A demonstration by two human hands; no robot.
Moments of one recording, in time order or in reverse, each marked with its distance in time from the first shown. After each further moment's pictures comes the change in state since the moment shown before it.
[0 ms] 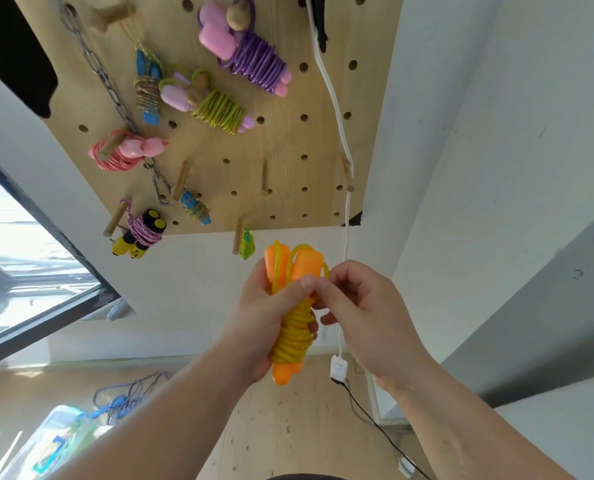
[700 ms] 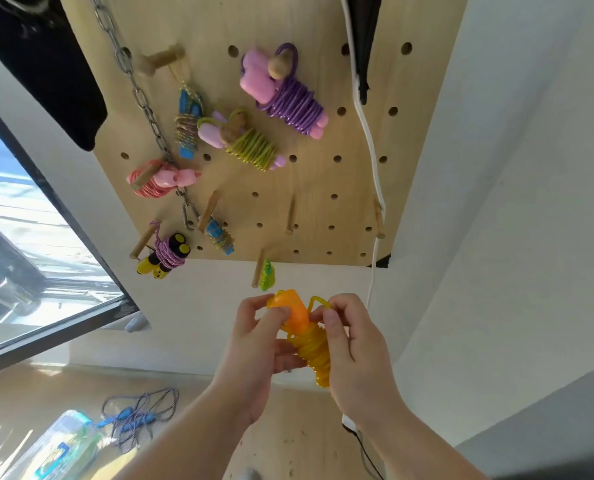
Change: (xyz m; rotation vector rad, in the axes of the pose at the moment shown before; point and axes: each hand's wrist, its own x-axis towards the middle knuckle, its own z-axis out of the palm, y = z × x) left_hand 0.038 -0.005 -0.023 -0.024 0.317 -0.036; right_hand 0.049 0.032 0.029 -0.127 0.002 -0.167
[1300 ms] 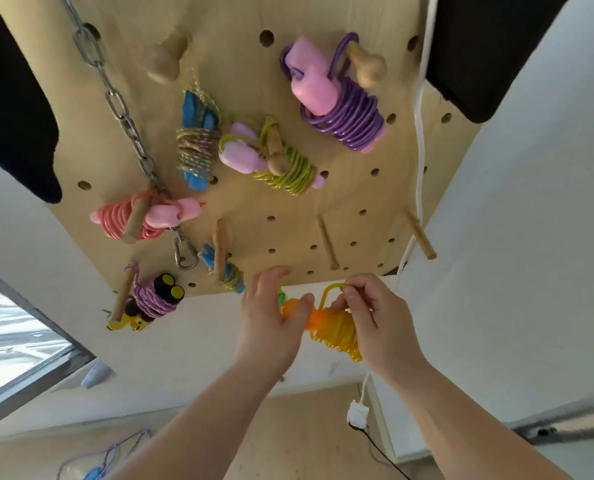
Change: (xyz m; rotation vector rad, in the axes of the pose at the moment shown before) left_hand 0.155 0.045 -0.063 0.678 -0.105 0.486; right_hand 0.113 0.011 0.072 -0.216 0.194 0.042
